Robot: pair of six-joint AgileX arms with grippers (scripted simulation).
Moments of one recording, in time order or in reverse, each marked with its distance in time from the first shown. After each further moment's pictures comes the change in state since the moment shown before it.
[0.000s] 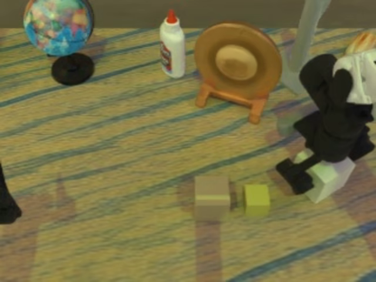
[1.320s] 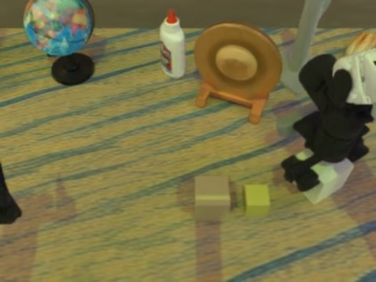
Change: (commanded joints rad) left arm 0.000 0.000 0.000 0.000 0.000 0.000; right arm 0.000 0.000 0.000 0.000 0.000 0.000
